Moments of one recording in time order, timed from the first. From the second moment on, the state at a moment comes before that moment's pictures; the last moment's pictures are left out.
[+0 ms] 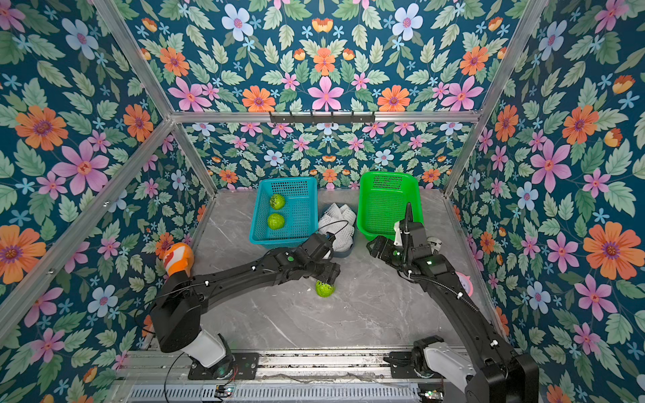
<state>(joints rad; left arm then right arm) -0.96 1.61 1.18 -0.52 -0.08 -0.39 0.25 1.07 0.89 -0.55 -0.30 0.72</state>
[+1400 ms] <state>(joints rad) -0.66 1.21 0.82 -0.40 -0.14 -0.63 0.52 2.39 2.46 -1.30 0.11 0.58</state>
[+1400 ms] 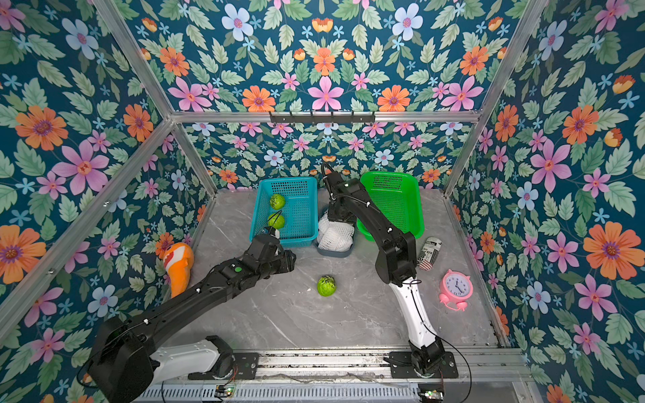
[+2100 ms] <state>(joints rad) -0.65 1.25 0.90 -0.35 -0.09 -0.64 0.53 2.14 2.14 -1.24 0.08 0.58</state>
